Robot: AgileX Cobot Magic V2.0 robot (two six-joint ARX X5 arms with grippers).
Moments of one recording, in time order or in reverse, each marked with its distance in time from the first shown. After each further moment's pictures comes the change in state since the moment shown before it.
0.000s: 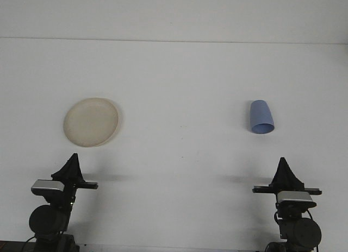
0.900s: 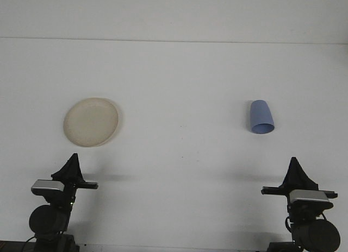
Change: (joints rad) left arm 0.000 0.000 0.000 0.000 0.000 0.000; right arm 0.000 0.084 0.330 -0.356 0.027 0.000
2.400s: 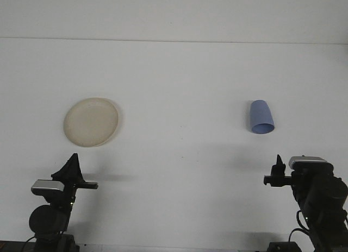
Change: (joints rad) left arm 0.000 0.000 0.000 0.000 0.000 0.000; right arm 0.000 0.469 0.449 -0.507 0.000 0.000
